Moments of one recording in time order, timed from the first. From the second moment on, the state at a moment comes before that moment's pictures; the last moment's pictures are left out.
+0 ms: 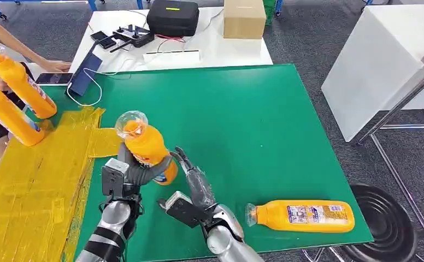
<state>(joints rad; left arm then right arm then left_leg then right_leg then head) -0.25 -0.18 -0.23 -1.20 -0.36 0.41 -0.54 -0.20 0.30 0.58 -1.02 0.43 -0.26 -0.46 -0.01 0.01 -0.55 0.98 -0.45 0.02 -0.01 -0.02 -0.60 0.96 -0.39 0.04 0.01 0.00</state>
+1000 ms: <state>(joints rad) -0.33 0.15 -0.08 -1.00 -1.48 0.70 0.05 -0.11 0.14 0.62 -1.44 0.38 -0.44 -0.50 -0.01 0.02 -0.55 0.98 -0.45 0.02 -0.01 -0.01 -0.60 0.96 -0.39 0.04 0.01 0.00</state>
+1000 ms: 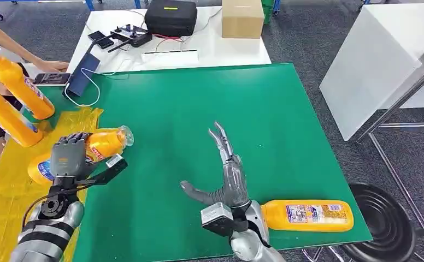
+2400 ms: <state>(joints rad) -0.43 -0.16 0.61 -0.83 -1.17 0.71 -0.63 -0.12 0.10 0.63 -1.44 0.57 -0.40 -0.40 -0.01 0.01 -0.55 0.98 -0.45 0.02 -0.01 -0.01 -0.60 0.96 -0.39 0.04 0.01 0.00</state>
